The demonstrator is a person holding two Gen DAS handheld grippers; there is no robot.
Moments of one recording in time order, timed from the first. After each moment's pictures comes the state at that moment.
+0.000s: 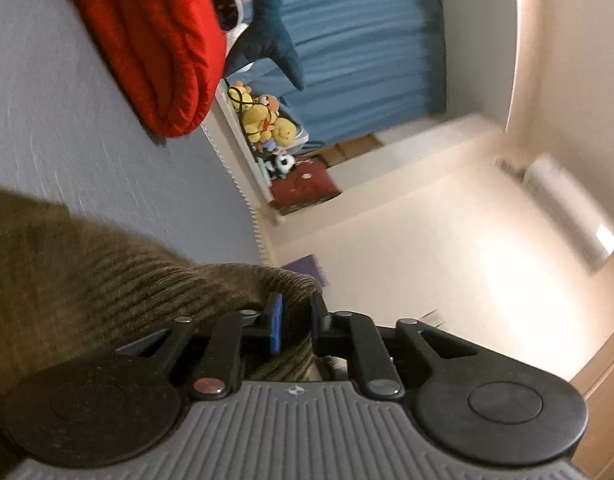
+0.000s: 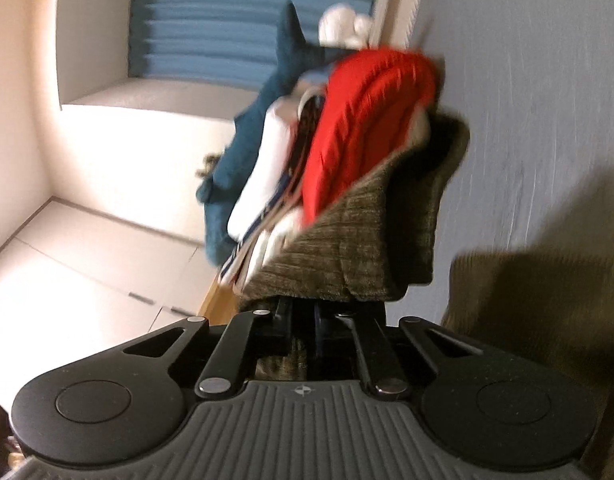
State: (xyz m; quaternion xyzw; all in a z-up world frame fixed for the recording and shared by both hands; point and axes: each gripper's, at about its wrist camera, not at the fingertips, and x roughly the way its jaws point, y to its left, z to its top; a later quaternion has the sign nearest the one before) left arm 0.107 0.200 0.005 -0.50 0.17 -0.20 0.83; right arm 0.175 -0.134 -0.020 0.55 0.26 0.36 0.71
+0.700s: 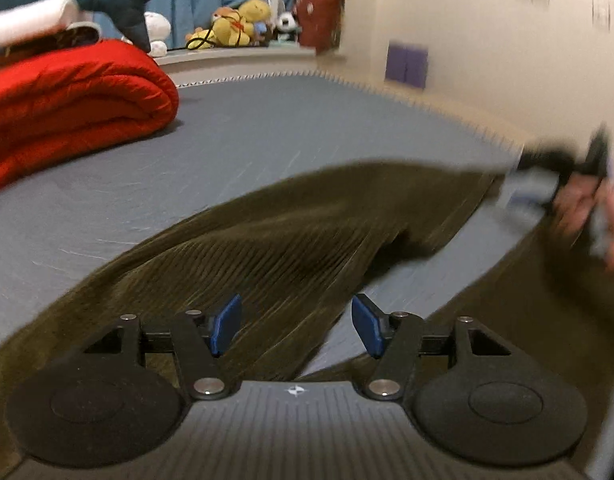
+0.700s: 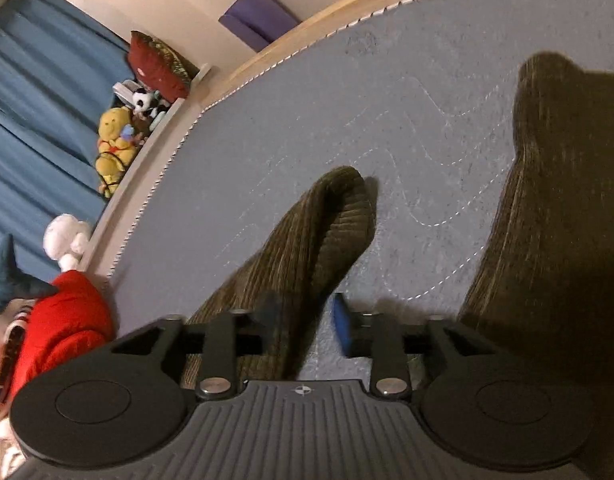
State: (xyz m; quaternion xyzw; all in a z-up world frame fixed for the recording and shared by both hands) left arm 0.109 0.025 -0.047 0.06 0.33 -0.12 0.94; right arm 0.230 -0.426 -0.064 0.44 0.26 -0.09 0.85
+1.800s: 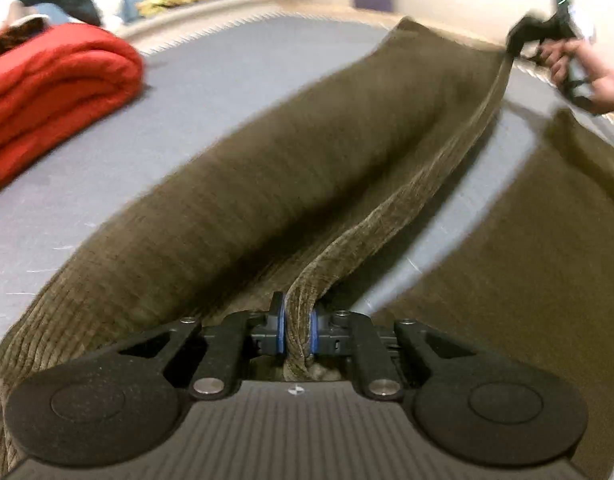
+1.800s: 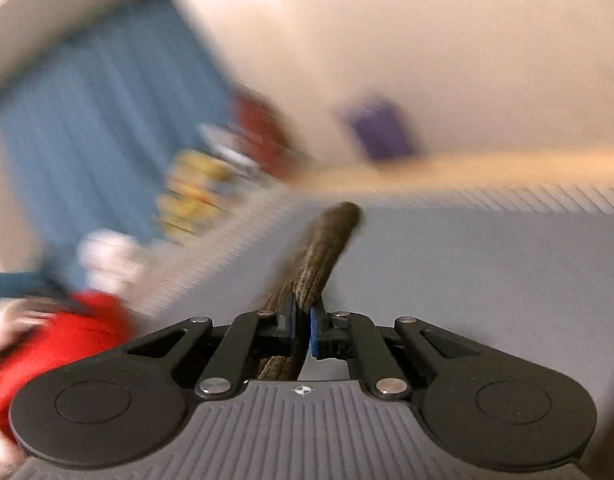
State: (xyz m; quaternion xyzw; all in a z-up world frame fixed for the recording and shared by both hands) left arm 0.136 0.047 -0.075 0.15 0.40 -0.18 0.89; right arm 0.291 -0.469 0.003 0.31 0.23 -0.14 0.91
